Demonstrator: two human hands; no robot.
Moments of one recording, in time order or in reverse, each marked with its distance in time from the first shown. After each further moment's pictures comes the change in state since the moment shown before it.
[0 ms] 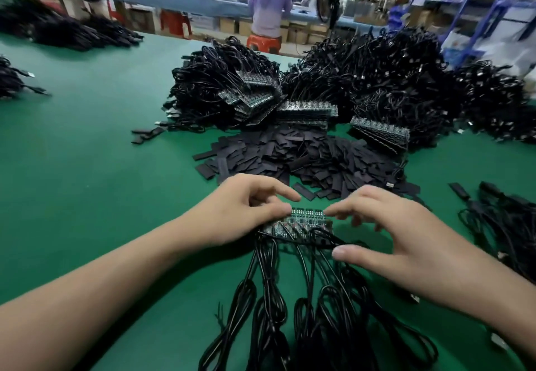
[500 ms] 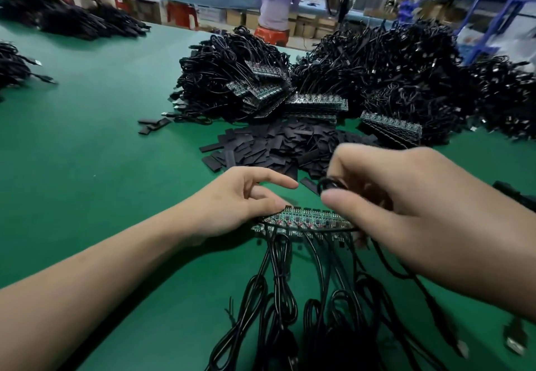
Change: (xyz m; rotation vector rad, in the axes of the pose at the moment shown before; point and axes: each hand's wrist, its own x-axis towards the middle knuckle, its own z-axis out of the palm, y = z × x) left_hand -0.012 -0.009 -0.011 -0.268 -0.034 -0.105; right_hand 0.014 -0.072 -0.032 -0.092 0.115 -0.031
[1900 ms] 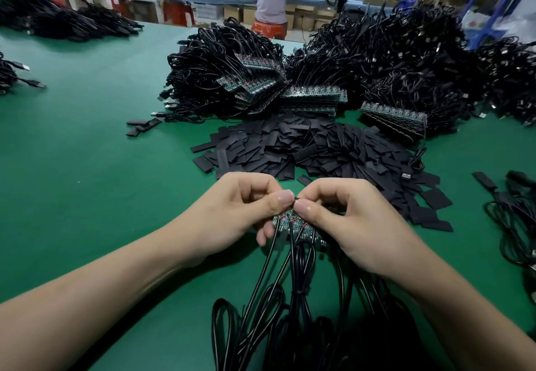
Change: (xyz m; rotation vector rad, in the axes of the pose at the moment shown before) left_hand -0.003 0.012 0.026 -0.078 0.086 0.043; right_hand 0.029 0.059 0.095 0.635 0.077 0.114
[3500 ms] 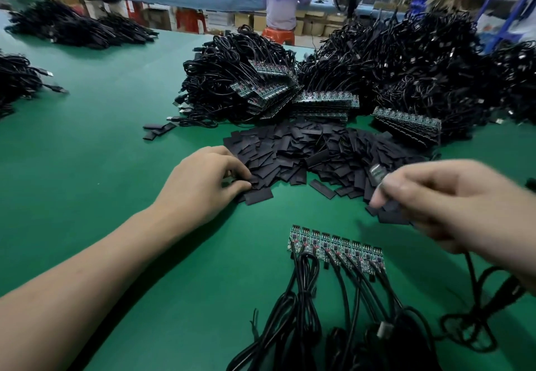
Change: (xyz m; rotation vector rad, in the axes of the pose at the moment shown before) left_hand 0.014 -0.014 -0.062 1.100 0.399 0.109; right_hand -0.043 -0.035 -0.073 -0.028 -0.079 0.259
